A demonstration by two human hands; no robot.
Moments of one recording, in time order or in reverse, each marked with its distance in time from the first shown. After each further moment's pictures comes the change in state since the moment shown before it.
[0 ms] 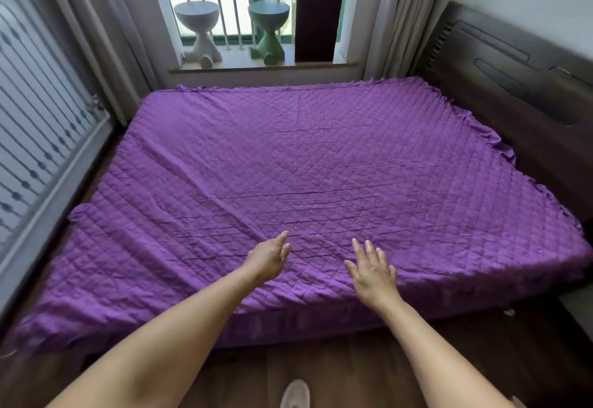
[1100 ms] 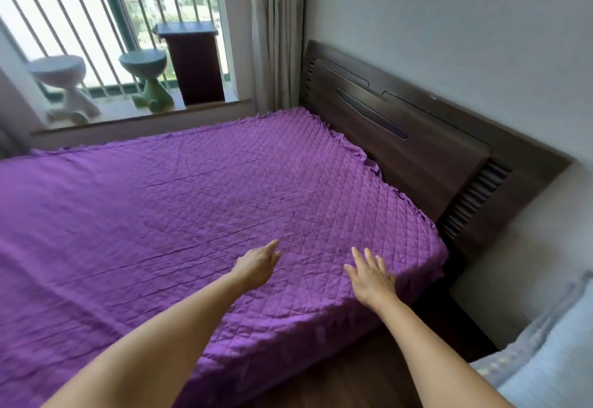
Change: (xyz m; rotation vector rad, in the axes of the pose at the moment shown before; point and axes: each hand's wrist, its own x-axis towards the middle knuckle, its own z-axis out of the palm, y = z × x) left_hand 0.136 0.398 0.102 0.212 -0.078 0.254; right_hand 0.065 0.366 -0.208 0.093 0.099 0.239
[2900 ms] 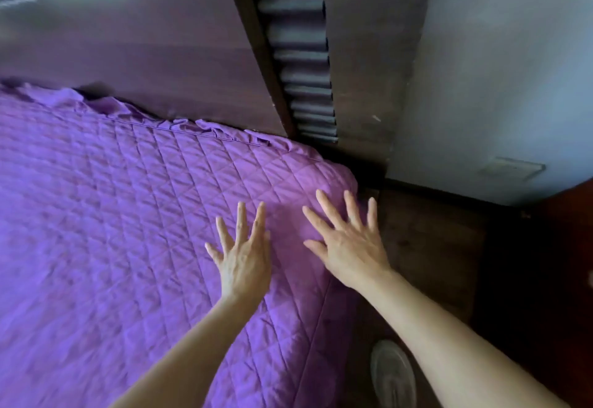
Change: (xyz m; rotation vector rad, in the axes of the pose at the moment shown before) left_hand 0.521 0.314 0.410 0.380 -0.046 0.383; right_hand 0.449 0.458 0.134 0.032 0.309 0.189
